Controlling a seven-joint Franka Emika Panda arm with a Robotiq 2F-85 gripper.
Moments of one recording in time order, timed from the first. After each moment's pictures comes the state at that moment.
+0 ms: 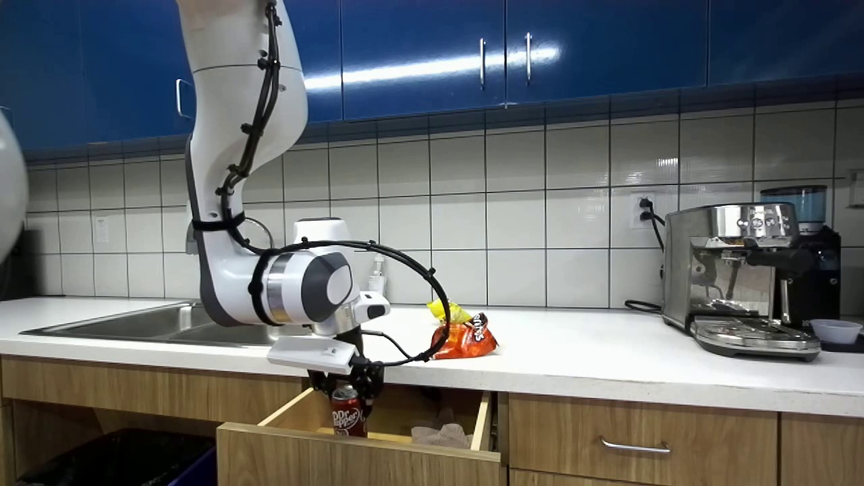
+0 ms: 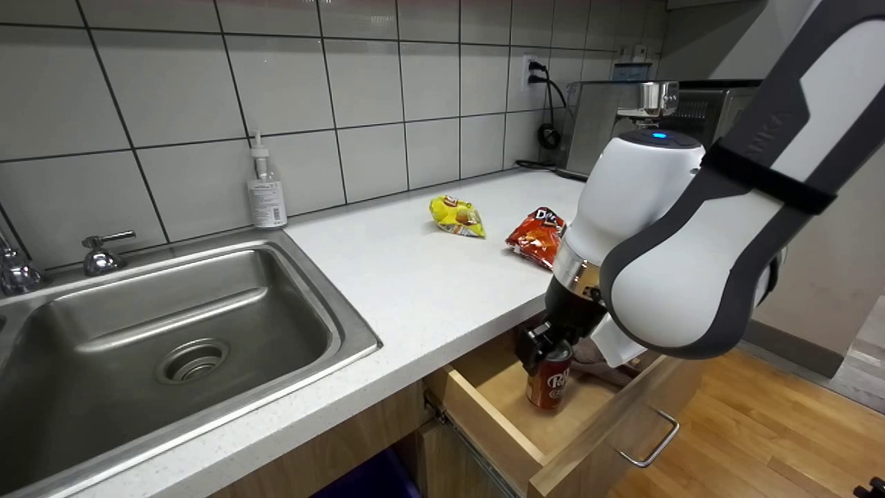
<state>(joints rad) 0.08 0.40 -0.05 -2.44 -0.02 3.11 0.09</state>
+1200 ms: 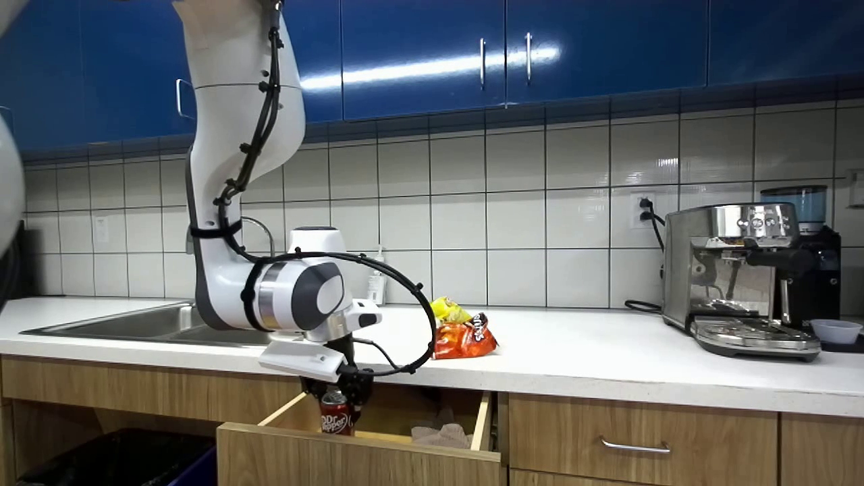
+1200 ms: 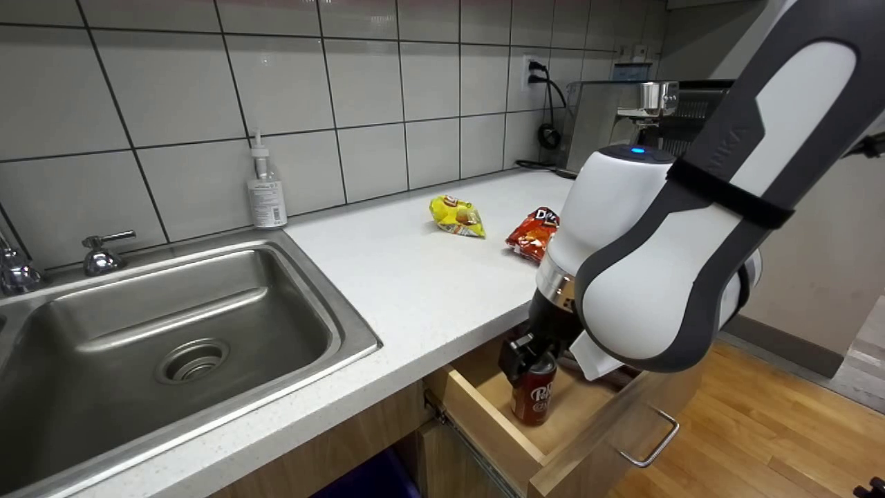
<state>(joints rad) 0.07 0.45 0.00 -2.39 0.04 3.11 0.09</state>
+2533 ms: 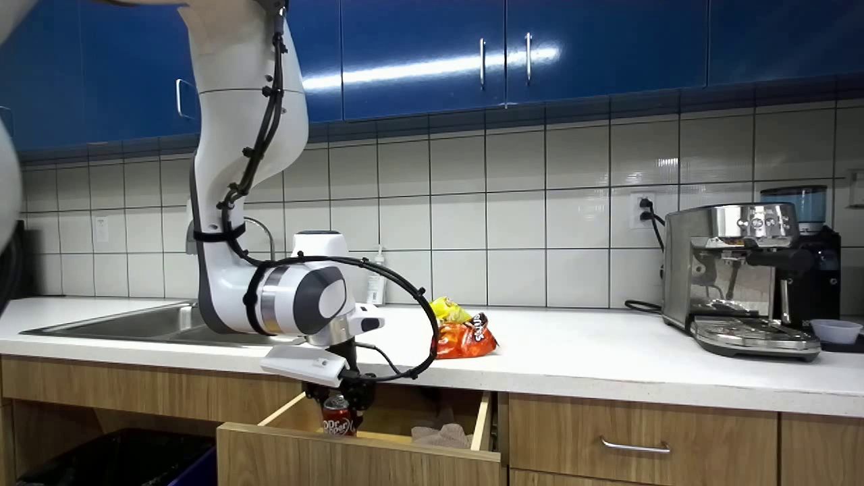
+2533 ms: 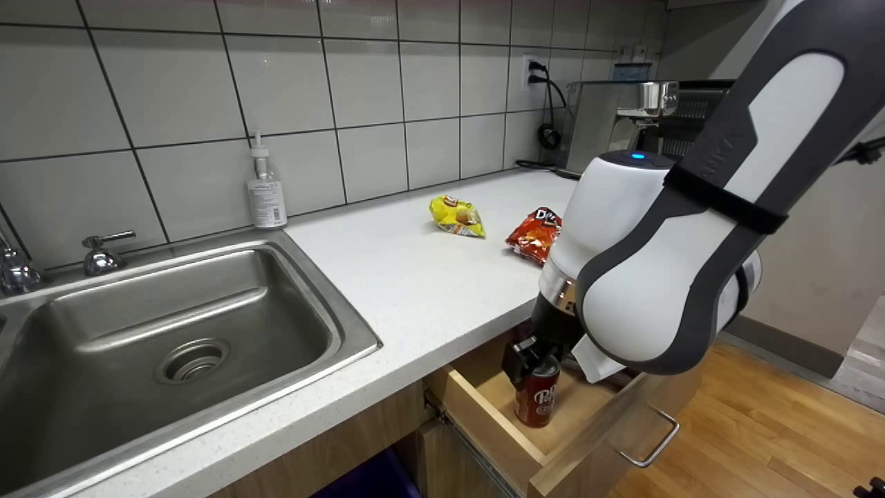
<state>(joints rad) 0.06 0.46 0.00 -2.39 0.05 3.11 0.09</state>
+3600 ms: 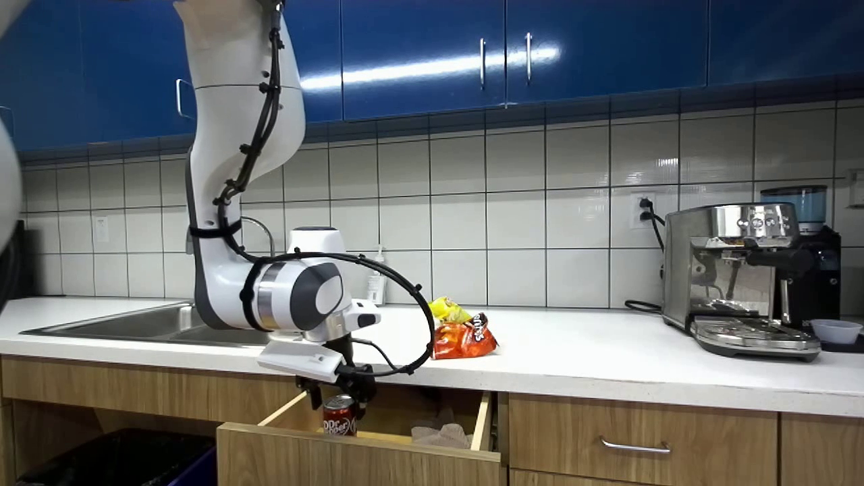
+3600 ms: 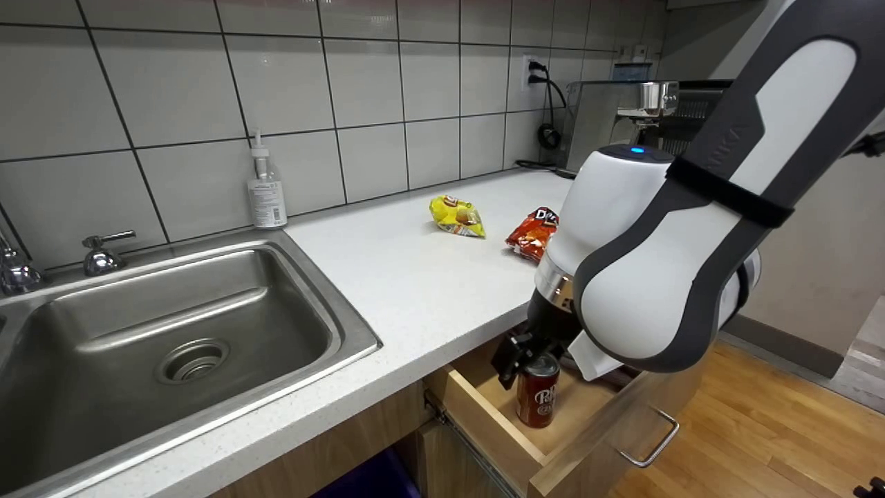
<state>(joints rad) 0.06 0.45 0.02 -2.39 0.05 3.11 0.09</state>
